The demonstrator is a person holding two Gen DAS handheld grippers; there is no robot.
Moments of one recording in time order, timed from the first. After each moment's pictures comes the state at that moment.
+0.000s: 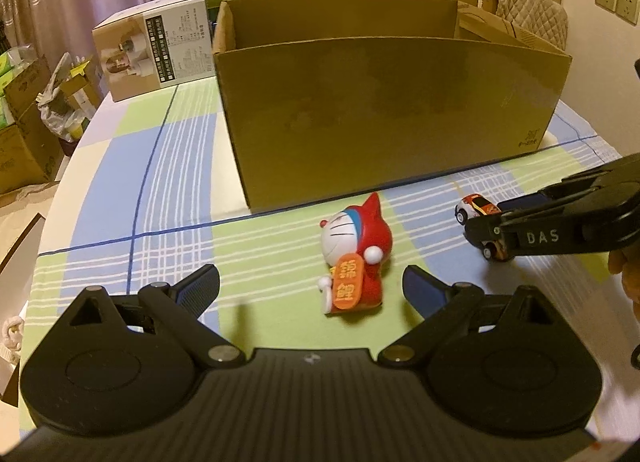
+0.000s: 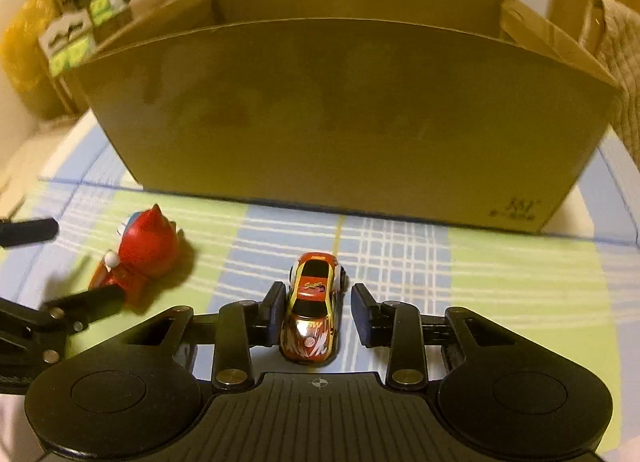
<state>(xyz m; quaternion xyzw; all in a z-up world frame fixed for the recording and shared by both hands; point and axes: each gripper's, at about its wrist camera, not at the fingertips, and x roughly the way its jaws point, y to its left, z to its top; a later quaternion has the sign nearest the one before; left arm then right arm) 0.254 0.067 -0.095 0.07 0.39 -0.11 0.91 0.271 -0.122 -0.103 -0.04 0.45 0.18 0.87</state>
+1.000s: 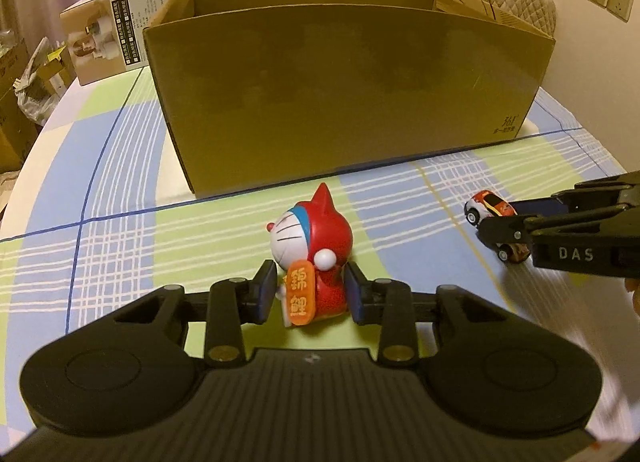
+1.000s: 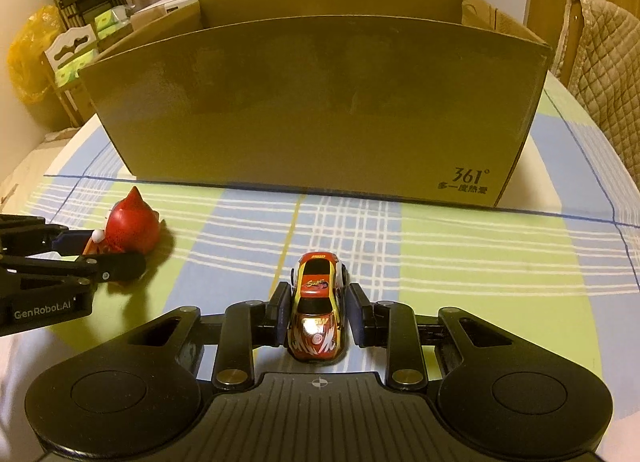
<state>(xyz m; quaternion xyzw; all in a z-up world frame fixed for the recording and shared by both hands) 0.259 0.041 -0.110 0.05 0.41 -0.14 0.90 0.249 -0.159 -0.101 -0.04 0.43 0.18 0.88</state>
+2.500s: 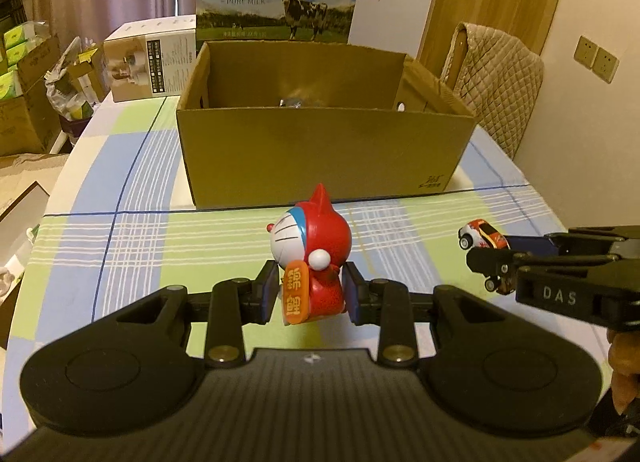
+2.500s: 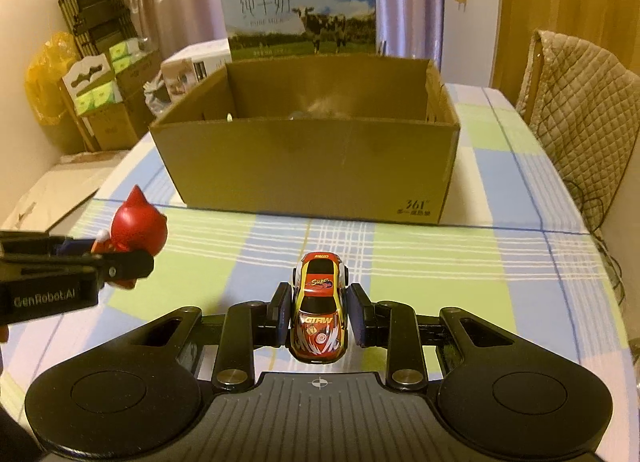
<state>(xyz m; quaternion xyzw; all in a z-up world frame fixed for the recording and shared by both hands) 0.172 0.019 -0.008 -0.01 0.39 -0.11 0.91 0.170 -0.185 -0.004 -0.03 0.39 0.18 0.90</state>
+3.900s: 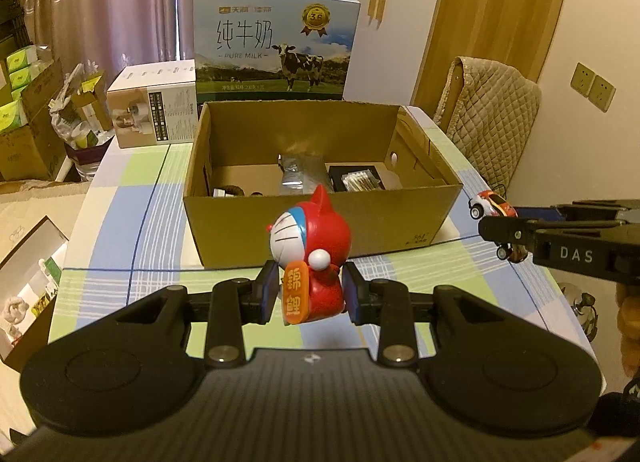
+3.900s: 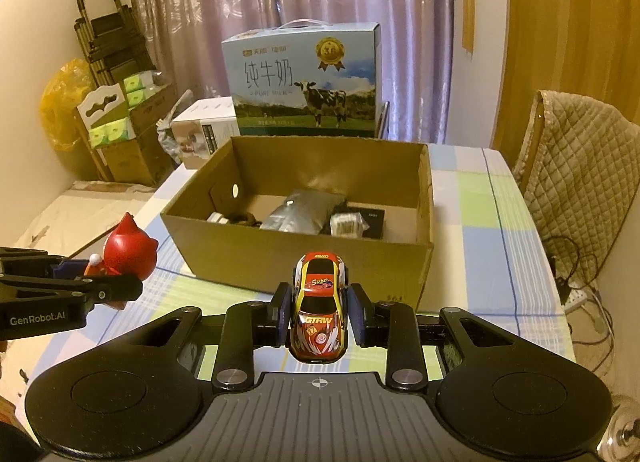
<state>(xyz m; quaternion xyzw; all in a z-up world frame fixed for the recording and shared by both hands) 0.200 0.013 0.068 -0.01 0.38 -0.11 0.92 0.214 -0.201 0.078 -0.03 0.36 0.21 0.91</state>
